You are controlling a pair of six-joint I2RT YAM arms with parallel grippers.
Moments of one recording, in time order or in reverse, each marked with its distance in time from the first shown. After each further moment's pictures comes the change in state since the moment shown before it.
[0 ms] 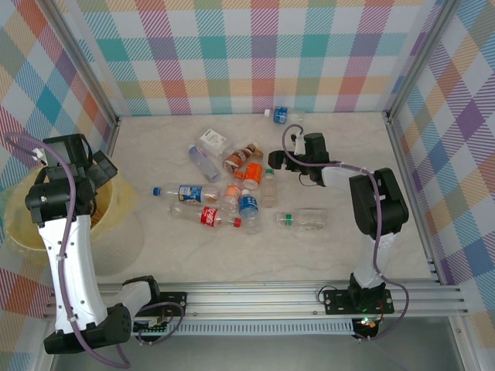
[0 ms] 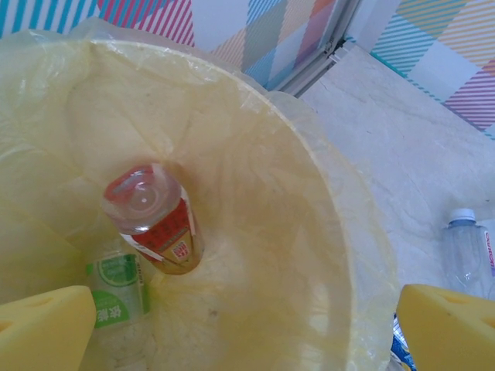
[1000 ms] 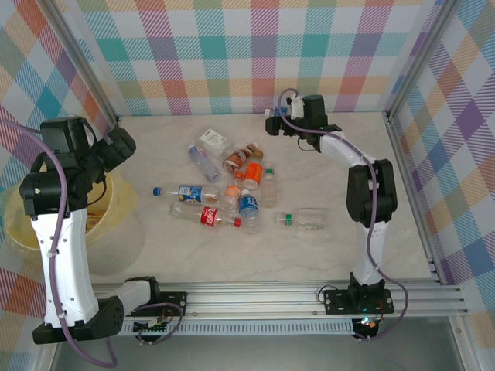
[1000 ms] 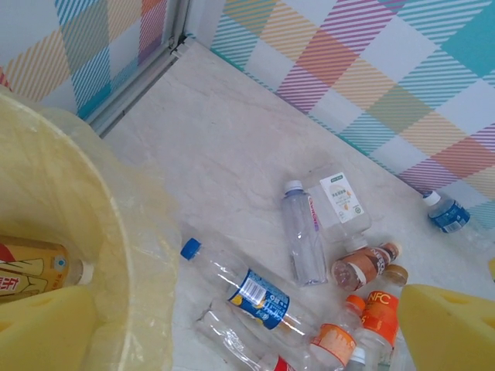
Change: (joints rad) left arm -0.141 0.073 0.192 0.014 0.251 -0.077; right arm -0.034 0.182 0.584 -0.331 0.032 -0.184
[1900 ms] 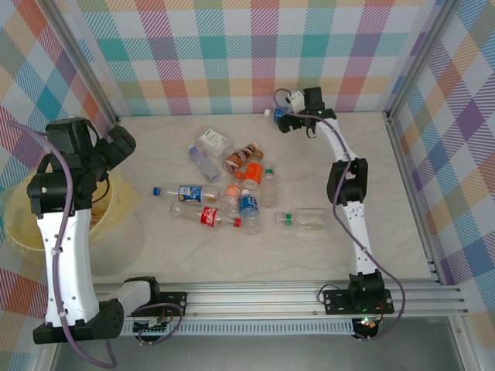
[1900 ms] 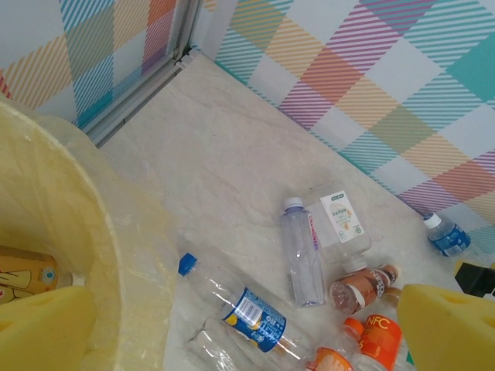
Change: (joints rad) left arm 0.000 -0.018 -0.086 0.096 -0.032 -0.037; right arm -0.087 0.622 0.915 -0.455 0.151 -0.468
